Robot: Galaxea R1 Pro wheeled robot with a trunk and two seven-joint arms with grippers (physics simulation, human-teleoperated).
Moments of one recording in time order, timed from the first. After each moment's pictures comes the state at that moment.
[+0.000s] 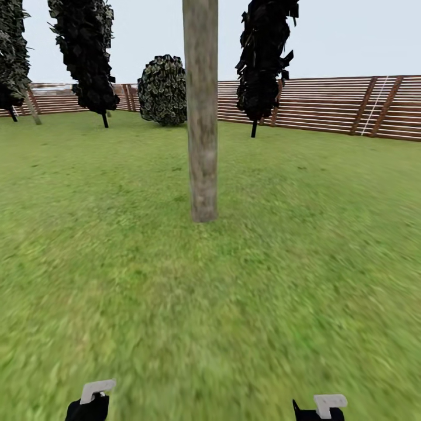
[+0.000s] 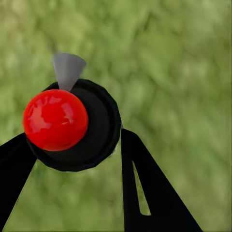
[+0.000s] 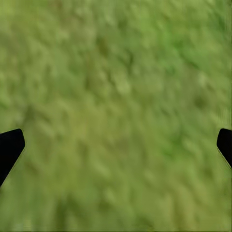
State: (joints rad) left arm -0.32 0.15 0.07 -0.41 0.07 -0.08 0.01; right arm -0.13 -0.09 -0.04 -0.66 0.04 -0.15 0.00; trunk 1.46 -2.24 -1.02
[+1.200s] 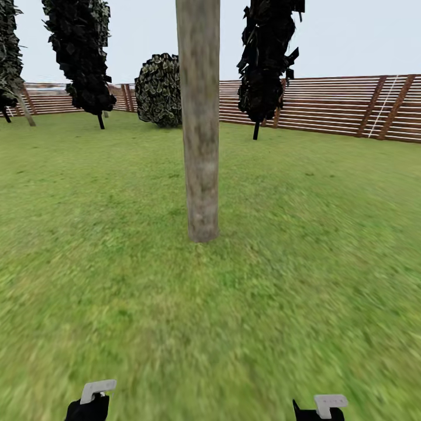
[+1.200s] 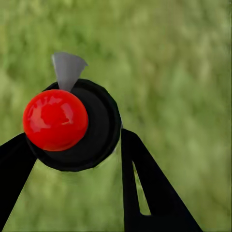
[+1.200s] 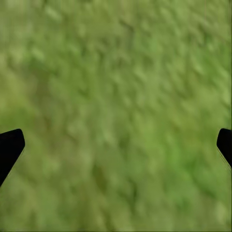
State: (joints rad) left arm -0.32 0.15 0.07 -0.41 0.07 -0.08 0.01; right arm -0.13 -0.09 -0.05 -0.66 0.04 -0.15 0.00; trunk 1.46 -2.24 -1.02
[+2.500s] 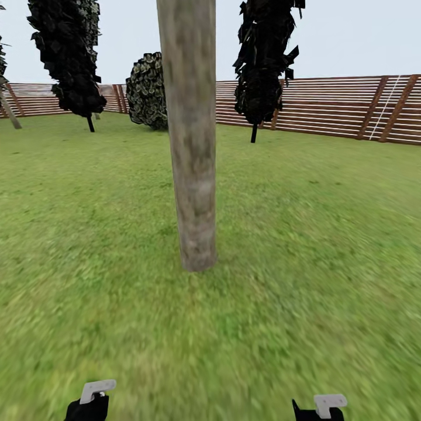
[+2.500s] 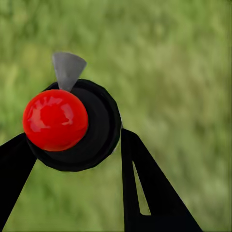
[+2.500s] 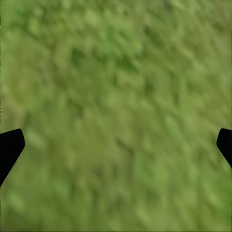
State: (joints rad) left arm -0.32 0.15 0.07 -0.41 0.07 -0.08 0.01; right arm -0.13 -0.09 -0.05 -0.66 0.04 -0.15 0.00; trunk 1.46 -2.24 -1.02
